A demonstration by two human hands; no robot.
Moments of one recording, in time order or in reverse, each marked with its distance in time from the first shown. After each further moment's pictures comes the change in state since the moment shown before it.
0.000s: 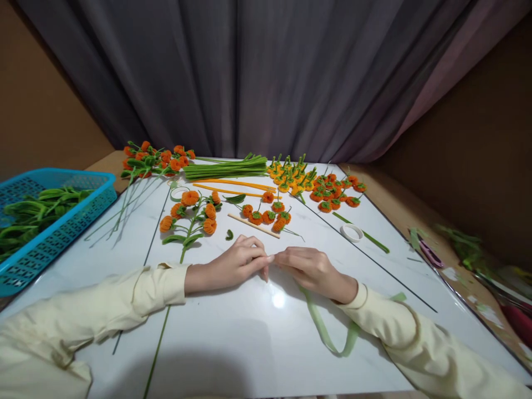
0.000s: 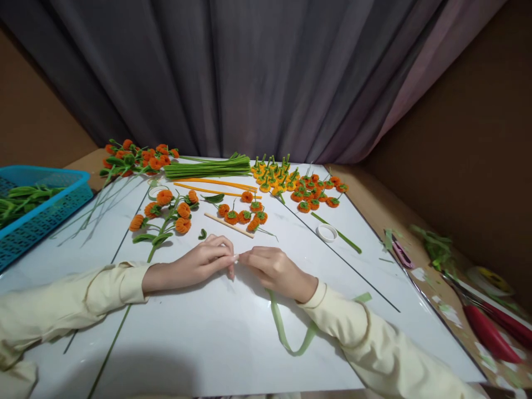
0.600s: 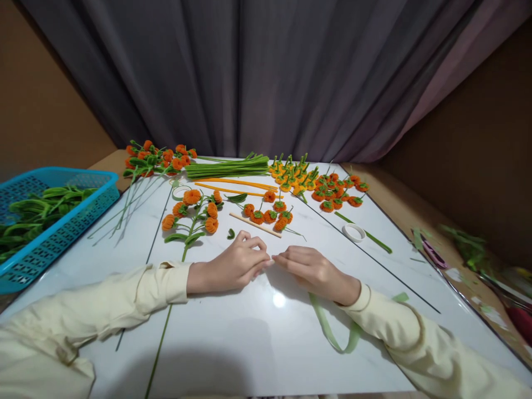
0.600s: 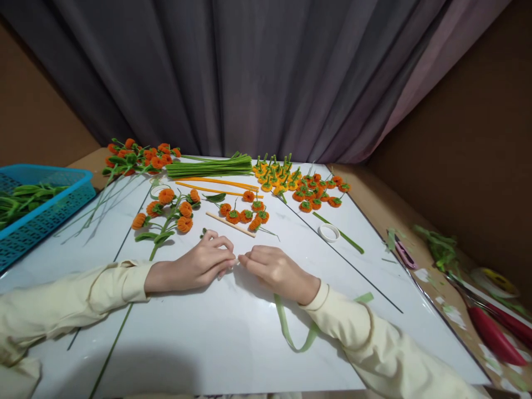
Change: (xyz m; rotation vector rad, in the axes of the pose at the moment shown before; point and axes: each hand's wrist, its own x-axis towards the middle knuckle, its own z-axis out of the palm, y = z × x) left_hand -0.004 -0.007 0.002 0.351 0.062 0.263; right_hand 0.003 -0.002 0.000 -0.192 -0.010 -0.155
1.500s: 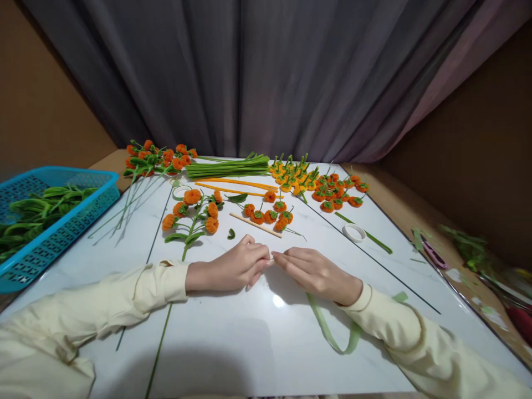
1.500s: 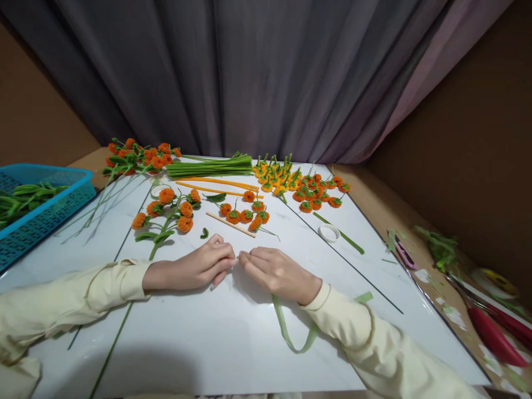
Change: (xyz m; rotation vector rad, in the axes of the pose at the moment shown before) left_hand 0.004 0.005 -0.006 -0.200 -0.164 -0.122; right_hand 0.002 -0.001 -0.006 -0.217 -0.034 -0.158
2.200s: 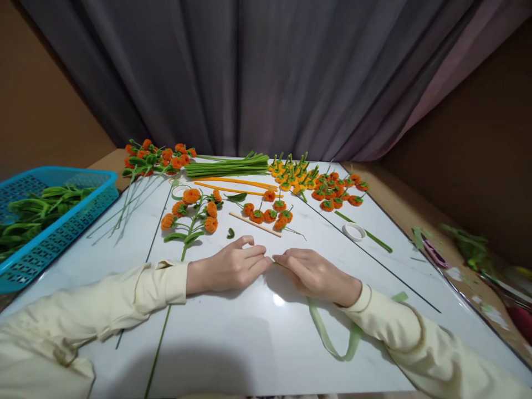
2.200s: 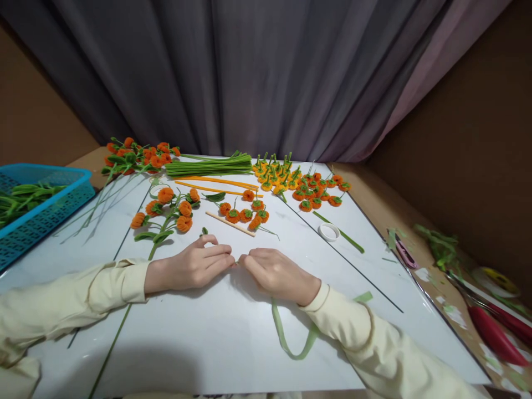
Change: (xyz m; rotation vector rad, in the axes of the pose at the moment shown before) left_hand -0.006 -0.007 0.001 0.756 0.232 0.475; right_hand 0.000 -0.003 0.005 0.072 -0.033 0.125
